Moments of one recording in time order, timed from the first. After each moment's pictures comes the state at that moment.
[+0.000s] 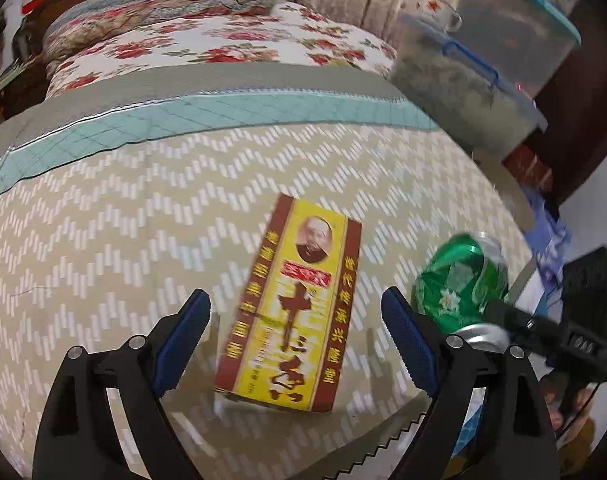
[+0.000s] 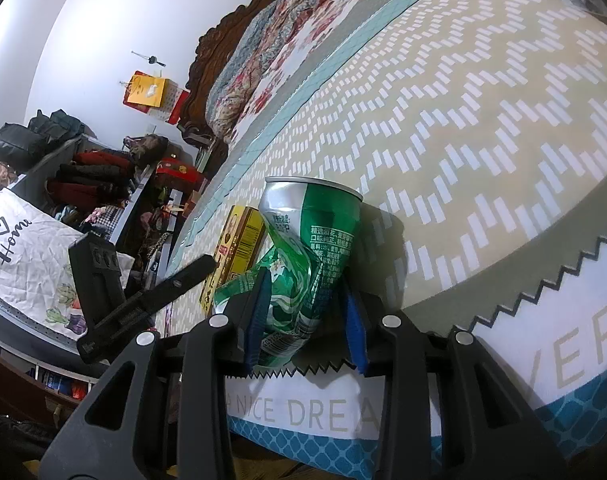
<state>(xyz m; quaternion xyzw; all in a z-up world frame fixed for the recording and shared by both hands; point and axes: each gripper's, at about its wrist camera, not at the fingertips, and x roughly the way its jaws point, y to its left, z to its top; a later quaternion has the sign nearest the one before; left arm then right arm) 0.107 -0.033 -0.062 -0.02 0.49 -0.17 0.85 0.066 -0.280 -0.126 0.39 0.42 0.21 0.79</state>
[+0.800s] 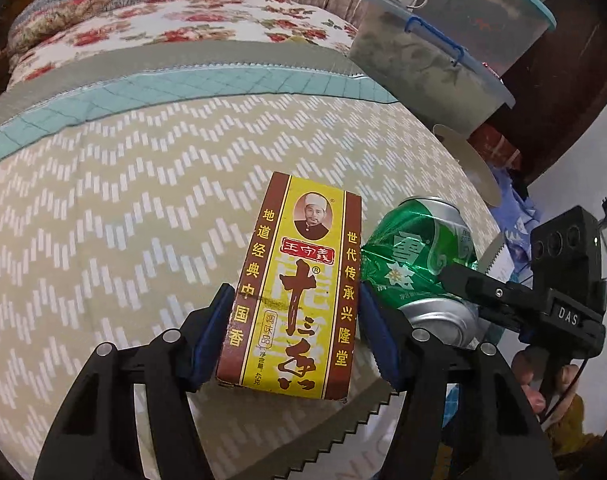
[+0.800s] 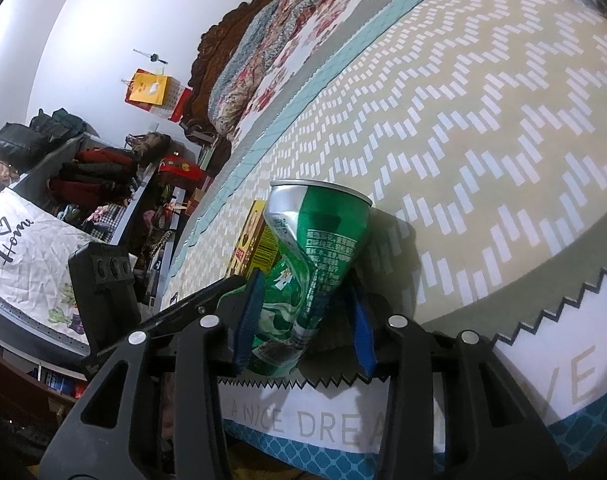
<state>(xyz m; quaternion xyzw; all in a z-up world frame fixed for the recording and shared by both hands) 0.099 -0.063 -0.074 -0.04 0.51 -0.24 0.83 0.090 -0.269 -0.123 0.39 0.43 0.21 0.78</state>
